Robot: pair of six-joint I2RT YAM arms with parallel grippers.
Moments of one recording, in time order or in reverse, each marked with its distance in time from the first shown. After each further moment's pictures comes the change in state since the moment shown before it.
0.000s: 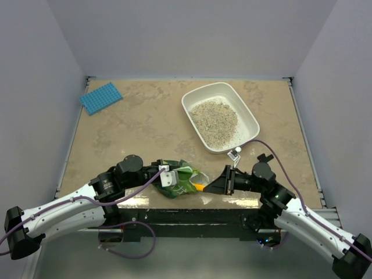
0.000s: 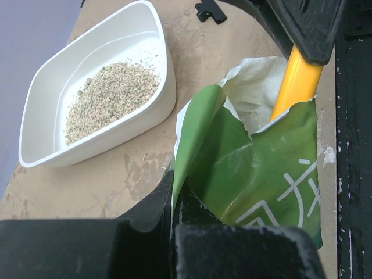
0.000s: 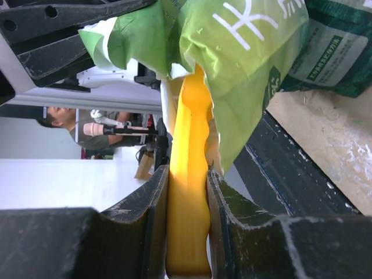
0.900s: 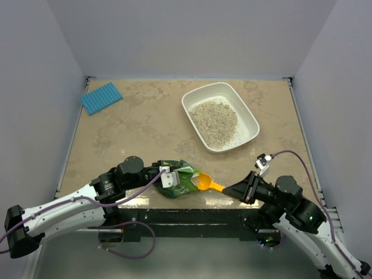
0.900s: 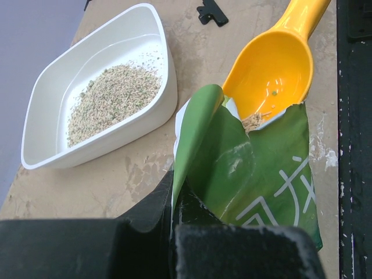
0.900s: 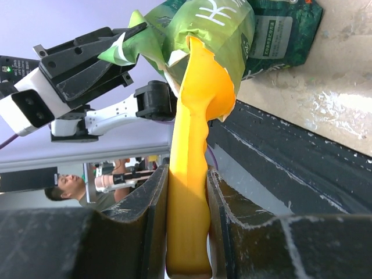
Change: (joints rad) left arm -0.018 0.002 -0.013 0.027 -0.030 0.000; right arm 0.004 -0.473 0.211 -0.761 0.303 0.115
